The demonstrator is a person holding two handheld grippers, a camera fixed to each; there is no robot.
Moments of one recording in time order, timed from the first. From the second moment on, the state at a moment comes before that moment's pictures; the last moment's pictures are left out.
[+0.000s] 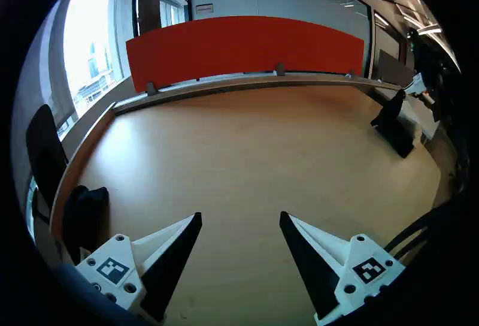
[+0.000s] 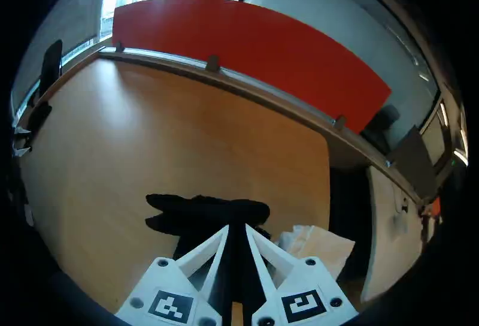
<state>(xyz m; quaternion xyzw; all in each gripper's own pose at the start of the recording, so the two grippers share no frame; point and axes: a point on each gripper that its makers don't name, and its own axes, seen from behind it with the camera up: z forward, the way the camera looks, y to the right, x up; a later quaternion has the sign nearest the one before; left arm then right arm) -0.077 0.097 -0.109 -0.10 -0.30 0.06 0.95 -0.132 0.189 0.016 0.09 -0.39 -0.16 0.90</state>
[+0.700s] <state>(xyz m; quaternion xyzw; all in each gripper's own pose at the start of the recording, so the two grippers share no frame) -0.077 0.096 -0.113 -0.10 -0.30 0.06 0.95 -0.170 0.223 -0.033 0.06 -0.44 -0.16 0.88</state>
